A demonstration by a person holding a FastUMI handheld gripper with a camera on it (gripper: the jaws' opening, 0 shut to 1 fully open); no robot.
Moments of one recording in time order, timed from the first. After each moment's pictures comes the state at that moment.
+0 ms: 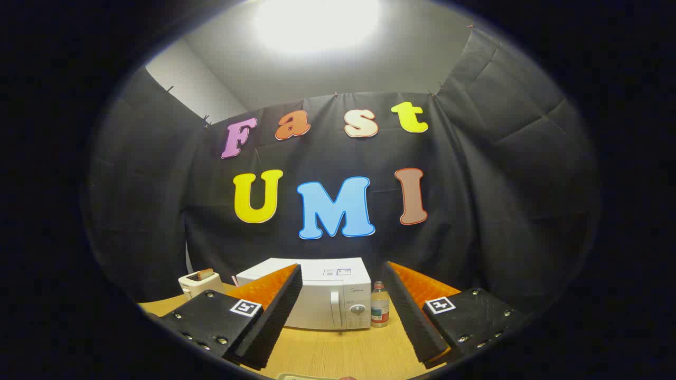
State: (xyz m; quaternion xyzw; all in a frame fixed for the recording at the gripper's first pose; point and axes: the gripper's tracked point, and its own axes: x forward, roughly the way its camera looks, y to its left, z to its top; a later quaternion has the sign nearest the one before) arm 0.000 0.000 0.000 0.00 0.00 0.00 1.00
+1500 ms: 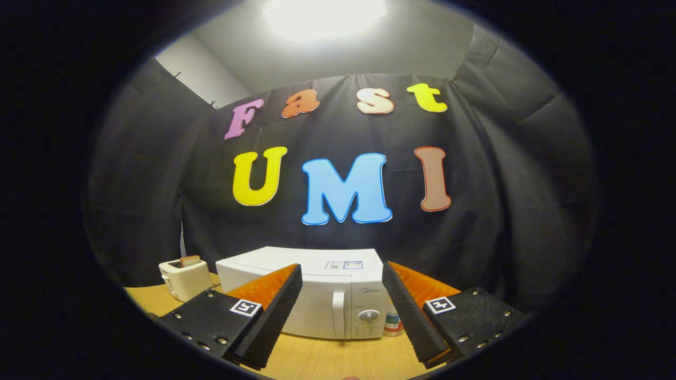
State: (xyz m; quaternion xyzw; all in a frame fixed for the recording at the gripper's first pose) arm 0.131 0.007 -0.096 -0.01 0.01 0.03 1.00
